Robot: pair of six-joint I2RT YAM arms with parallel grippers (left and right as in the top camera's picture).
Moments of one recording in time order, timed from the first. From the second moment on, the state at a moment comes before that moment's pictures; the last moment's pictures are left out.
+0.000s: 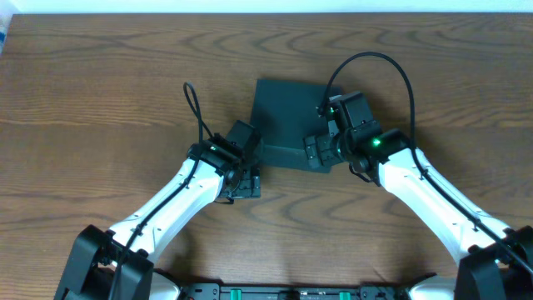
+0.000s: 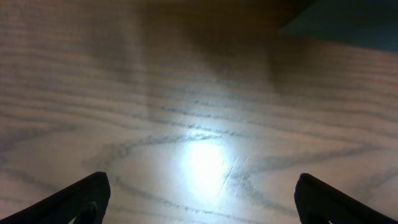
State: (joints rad) left arm -0.52 1.52 0.94 -0.88 -0.07 -0.57; right arm 0.46 1.55 1.02 -0.53 -0.03 0.18
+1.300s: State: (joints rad) left arm -0.53 1.63 0.94 -0.67 -0.19 -0.61; right arm 0.46 1.60 1.02 -0.53 -0.01 0.19
